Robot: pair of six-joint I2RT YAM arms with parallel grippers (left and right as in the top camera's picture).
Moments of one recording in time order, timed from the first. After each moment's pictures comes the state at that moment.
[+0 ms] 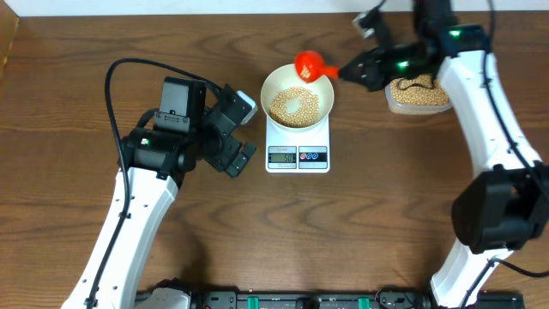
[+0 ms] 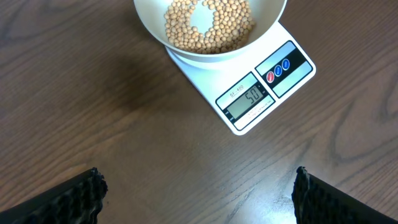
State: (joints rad) left arm -0.22 1.32 1.21 -0.91 0.25 0.45; right arm 0.10 1.96 1.85 -1.01 -0.88 -0.28
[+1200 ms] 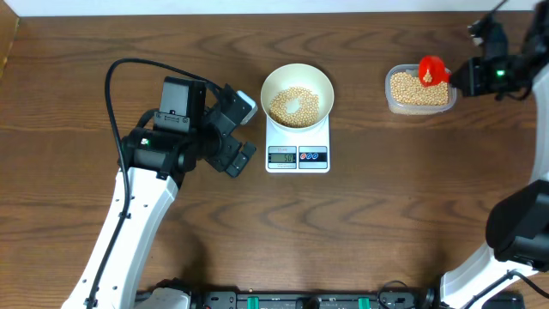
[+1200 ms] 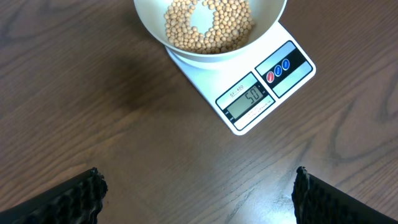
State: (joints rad) left arm -0.22 1.32 1.21 -0.91 0.25 0.45; right arm -0.25 1.89 1.85 -1.19 -0.42 -0.36
